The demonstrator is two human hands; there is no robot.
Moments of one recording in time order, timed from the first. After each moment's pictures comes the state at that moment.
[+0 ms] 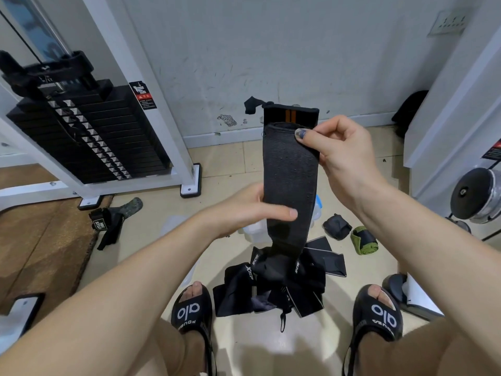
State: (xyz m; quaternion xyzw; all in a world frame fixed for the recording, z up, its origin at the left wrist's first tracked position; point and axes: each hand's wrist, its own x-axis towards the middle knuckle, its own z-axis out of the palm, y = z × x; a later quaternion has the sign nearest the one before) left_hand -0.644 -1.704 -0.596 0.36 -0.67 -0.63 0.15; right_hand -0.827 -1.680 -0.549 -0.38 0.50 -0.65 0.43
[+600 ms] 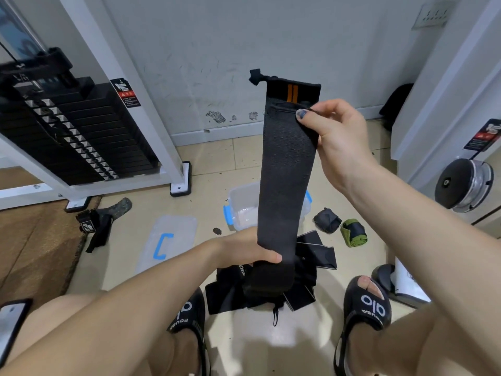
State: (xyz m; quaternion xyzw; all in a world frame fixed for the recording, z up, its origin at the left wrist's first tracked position) left_hand -0.648 -1.680 -0.672 0.42 -0.67 -0.61 -0.06; right_hand -0.849 -1.691 -0.547 -0.33 0.48 -0.69 0.43
